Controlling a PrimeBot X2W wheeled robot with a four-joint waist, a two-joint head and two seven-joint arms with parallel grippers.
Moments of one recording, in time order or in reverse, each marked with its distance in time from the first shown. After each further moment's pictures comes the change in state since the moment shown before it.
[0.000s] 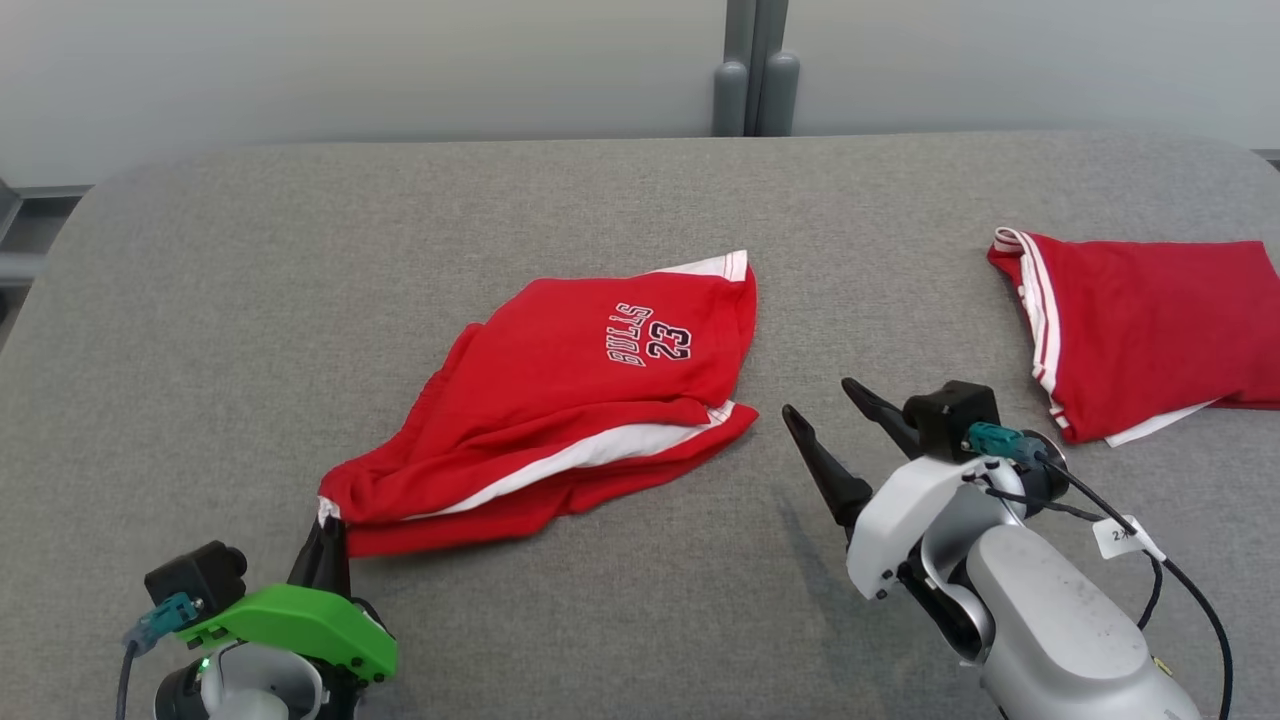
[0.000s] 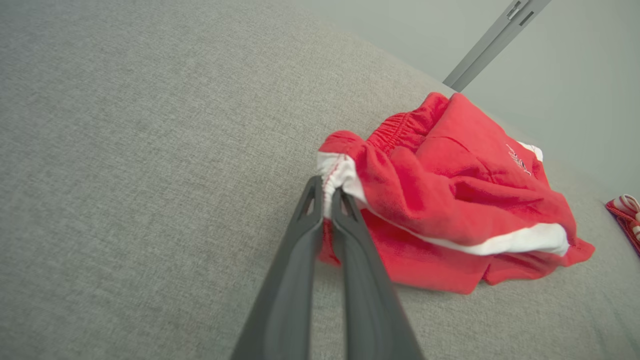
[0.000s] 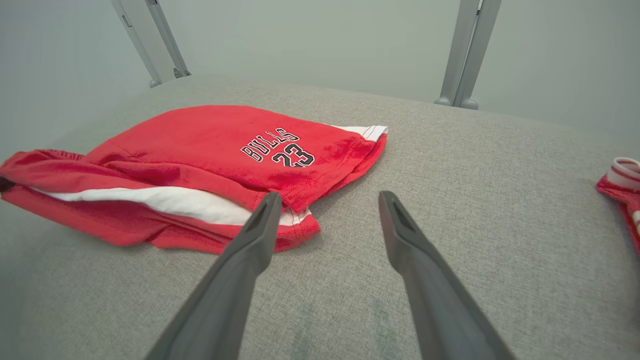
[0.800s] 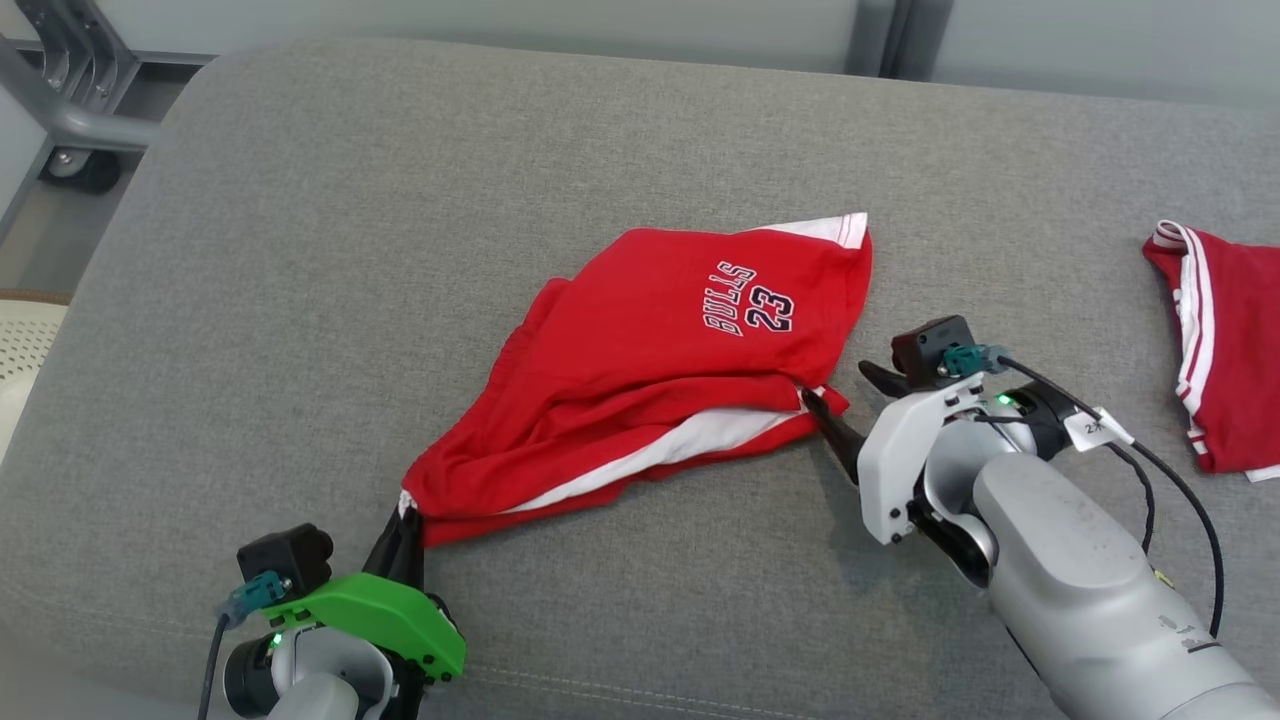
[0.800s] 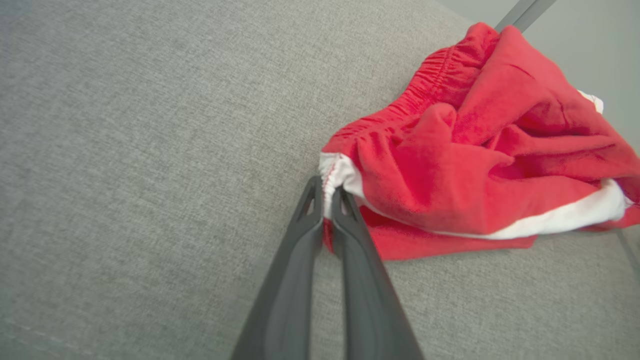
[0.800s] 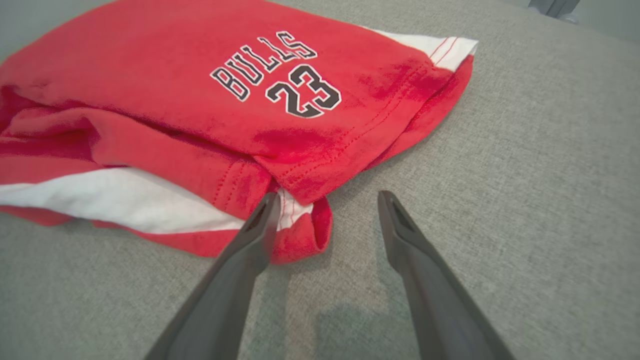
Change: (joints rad) left arm -0.043 -0.054 -0.104 0.052 0.063 0.000 0.000; right arm -0.206 -0.015 0.058 0.252 0.046 0.017 0.170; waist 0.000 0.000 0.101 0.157
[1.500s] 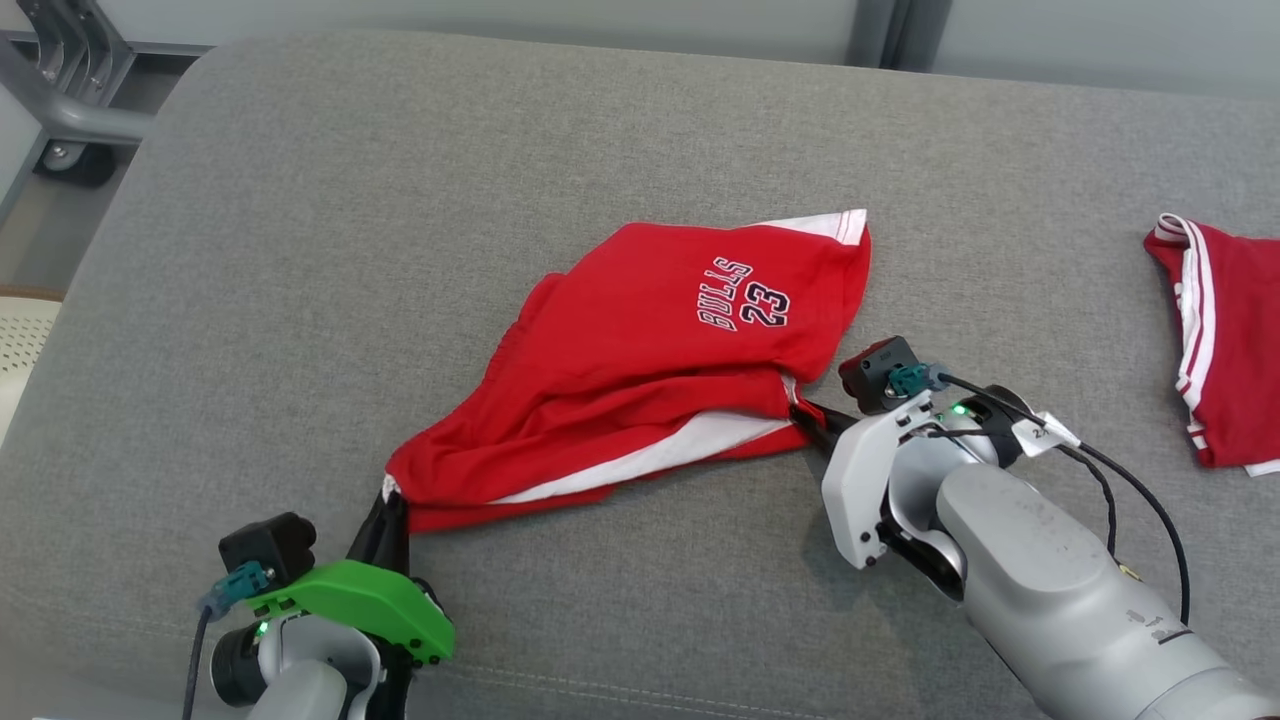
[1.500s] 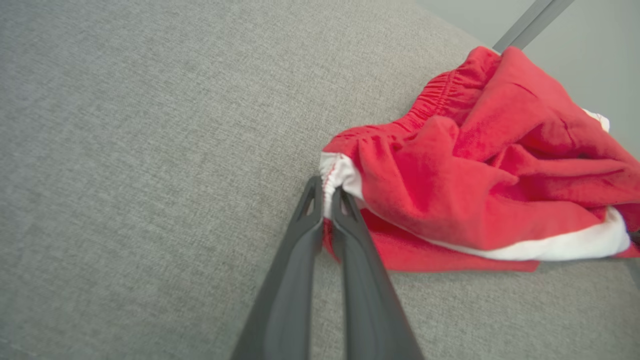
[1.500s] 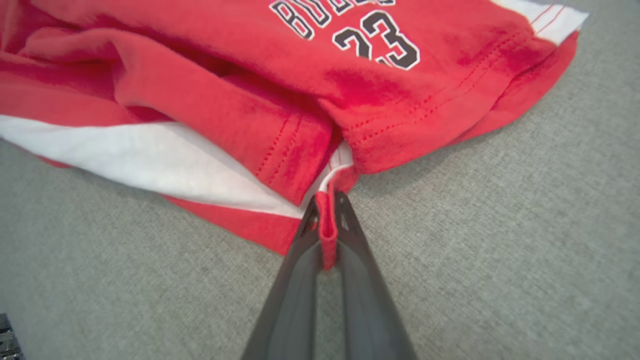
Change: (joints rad) left arm -0.028 -0.002 0.017 0.020 0.000 -0.009 -0.025; right arm -0.045 0.002 0.186 0.058 0.050 0.000 0.001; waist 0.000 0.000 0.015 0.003
